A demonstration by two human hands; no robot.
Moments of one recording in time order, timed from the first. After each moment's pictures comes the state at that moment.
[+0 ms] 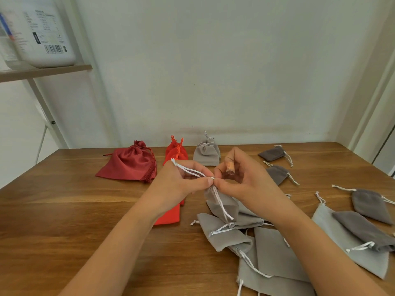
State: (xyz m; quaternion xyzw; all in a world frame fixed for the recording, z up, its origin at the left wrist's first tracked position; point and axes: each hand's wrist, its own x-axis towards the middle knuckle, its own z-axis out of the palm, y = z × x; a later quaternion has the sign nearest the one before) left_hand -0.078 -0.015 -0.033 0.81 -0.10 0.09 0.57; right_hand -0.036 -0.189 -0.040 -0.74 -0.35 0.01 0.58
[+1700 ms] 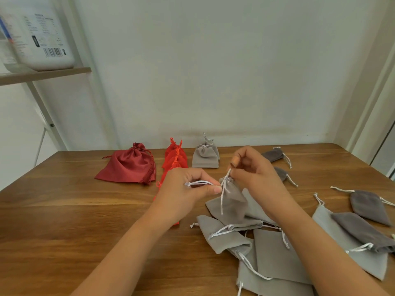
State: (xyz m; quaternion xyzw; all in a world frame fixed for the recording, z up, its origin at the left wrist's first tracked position) left_hand -0.082 -0.030 -0.040 0.82 -0.08 0.13 0.55; right_hand -0.028 -0.194 -0.040 -0.73 -0.23 -0.01 0.65
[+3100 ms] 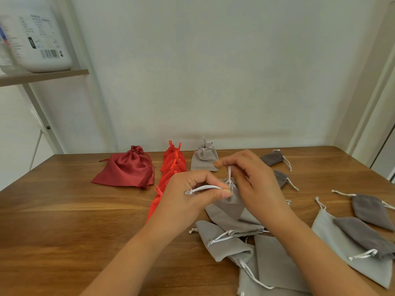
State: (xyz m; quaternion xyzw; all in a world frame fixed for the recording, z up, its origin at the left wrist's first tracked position) left_hand -0.089 -0.041 -0.036 0.78 -0.13 0.15 0.60; right_hand -0.022 -0.191 -0.051 -0.79 -0.33 -0.21 0.48
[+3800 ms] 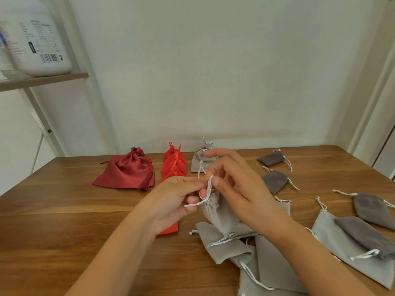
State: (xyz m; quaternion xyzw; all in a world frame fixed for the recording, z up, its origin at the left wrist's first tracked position) left_hand -0.078 -0.020 -0.030 0.62 0.02 -0.10 0.78; right_hand -0.036 -0.182 -0.046 -0.75 -0.44 -0.18 0.46
